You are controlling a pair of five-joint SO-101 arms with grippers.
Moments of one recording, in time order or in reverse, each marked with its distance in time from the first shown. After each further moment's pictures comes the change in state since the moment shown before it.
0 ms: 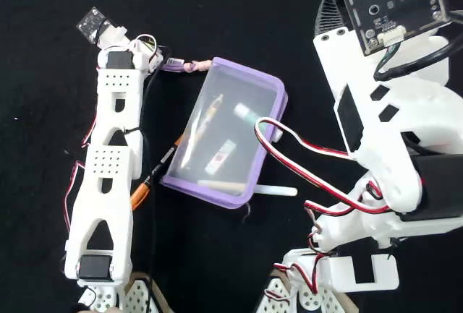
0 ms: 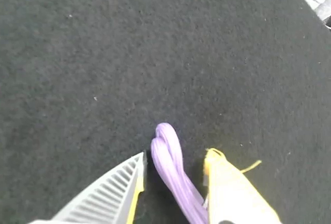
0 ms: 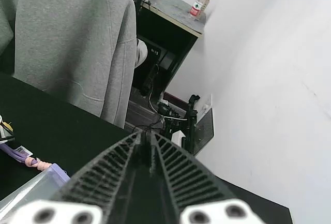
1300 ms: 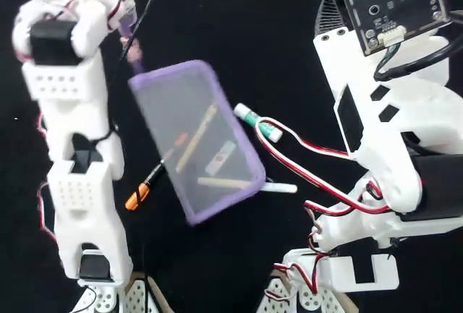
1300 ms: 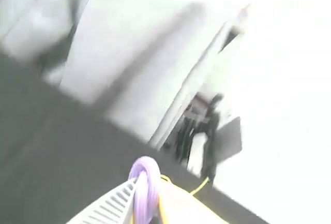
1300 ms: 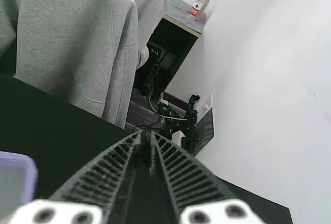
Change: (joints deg) left arm 1.1 -52.9 -0.6 25.1 -9.8; right arm 0.0 0.0 0.0 0.1 0.0
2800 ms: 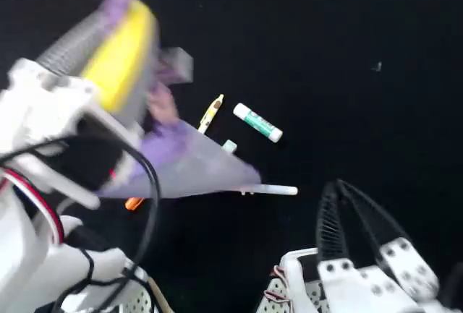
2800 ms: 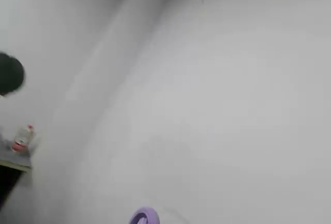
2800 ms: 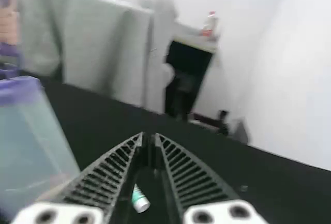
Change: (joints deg) left arm 30.3 -39.0 -0.3 2.8 -13.8; right arm -4.5 -83.6 84.0 -6.1 -11.2
